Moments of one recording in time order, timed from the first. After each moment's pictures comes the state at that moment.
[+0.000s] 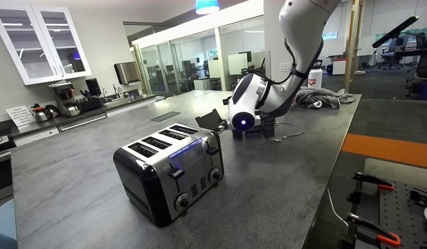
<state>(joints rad) 0.04 0.44 0.04 -2.06 -2.04 1.87 2.48</state>
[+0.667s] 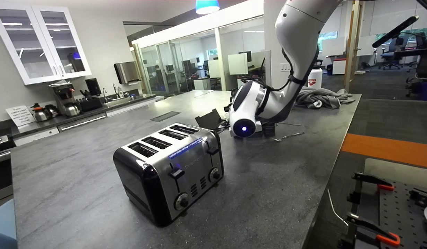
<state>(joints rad) 0.03 0.50 0.04 -2.04 -2.04 1.88 2.48</state>
